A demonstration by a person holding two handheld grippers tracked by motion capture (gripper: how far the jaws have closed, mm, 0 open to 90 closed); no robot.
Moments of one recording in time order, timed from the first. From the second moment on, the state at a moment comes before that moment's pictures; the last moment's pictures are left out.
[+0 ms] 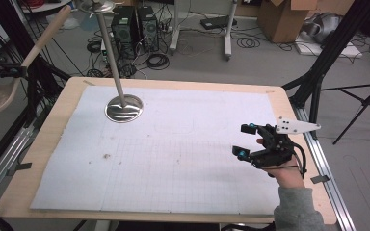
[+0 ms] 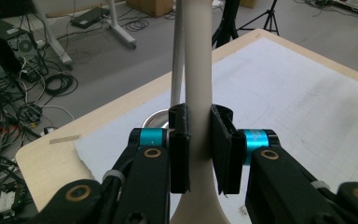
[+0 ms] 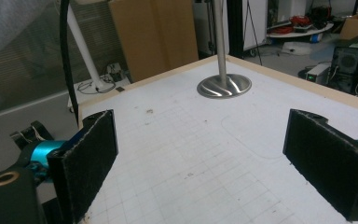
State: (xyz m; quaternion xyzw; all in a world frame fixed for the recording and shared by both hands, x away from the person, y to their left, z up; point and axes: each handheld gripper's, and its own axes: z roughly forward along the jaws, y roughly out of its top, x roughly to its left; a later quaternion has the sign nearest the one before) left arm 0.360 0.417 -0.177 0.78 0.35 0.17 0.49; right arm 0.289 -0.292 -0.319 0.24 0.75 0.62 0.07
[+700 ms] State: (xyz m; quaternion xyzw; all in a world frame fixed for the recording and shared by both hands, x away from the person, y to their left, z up) left arm 0.371 0.421 -0.179 0.77 0.36 0.17 0.50; right arm 0.288 -0.296 -0.318 0.24 0.74 0.62 0.07
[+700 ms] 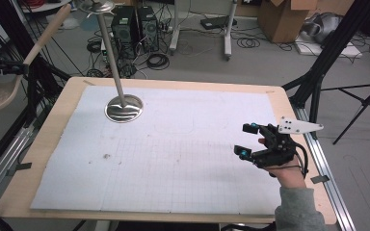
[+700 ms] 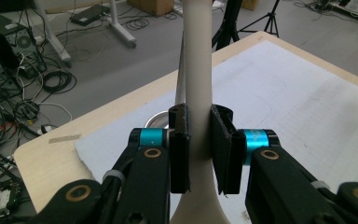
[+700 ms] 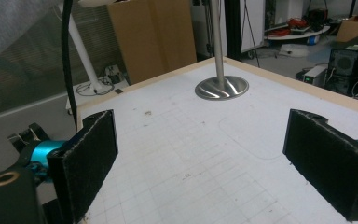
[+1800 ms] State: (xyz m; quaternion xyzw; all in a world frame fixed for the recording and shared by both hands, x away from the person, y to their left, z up) left arm 0.374 0.422 -0.185 0.77 0.35 0.16 0.51; right arm 0.288 -0.295 -0.317 0.24 0.74 0.62 0.07
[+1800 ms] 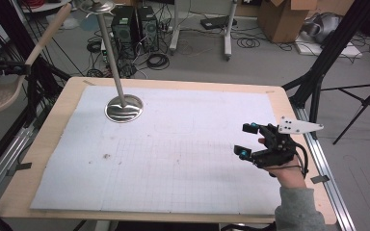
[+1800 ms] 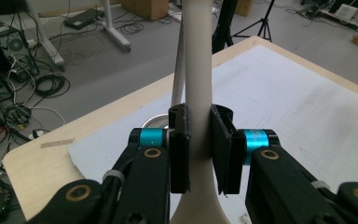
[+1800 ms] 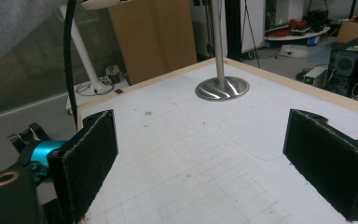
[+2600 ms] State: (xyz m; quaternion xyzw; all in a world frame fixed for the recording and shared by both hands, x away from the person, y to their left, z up) left arm 0.381 0.428 -0.187 0.76 0.36 0.15 0.51; right arm 0.289 -0.297 -0.318 0.24 0.74 0.62 0.08
